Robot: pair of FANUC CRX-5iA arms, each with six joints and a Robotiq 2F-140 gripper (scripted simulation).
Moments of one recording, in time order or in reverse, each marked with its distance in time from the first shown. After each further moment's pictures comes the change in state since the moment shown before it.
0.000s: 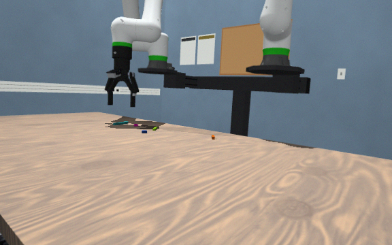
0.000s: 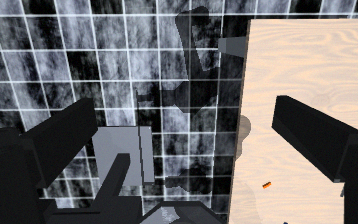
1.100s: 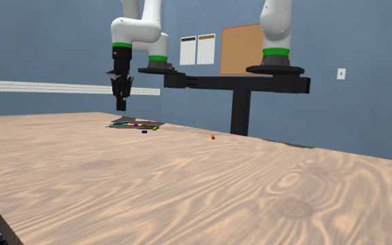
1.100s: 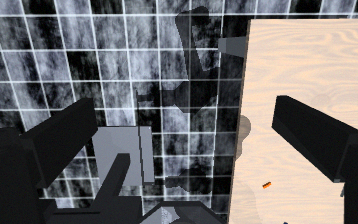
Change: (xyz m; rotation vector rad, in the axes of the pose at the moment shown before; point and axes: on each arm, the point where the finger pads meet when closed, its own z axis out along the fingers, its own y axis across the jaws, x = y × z) left arm 0.000 0.000 0.000 0.000 0.000 0.000; right arm 0.000 0.000 0.002 0.001 0.000 -0.001
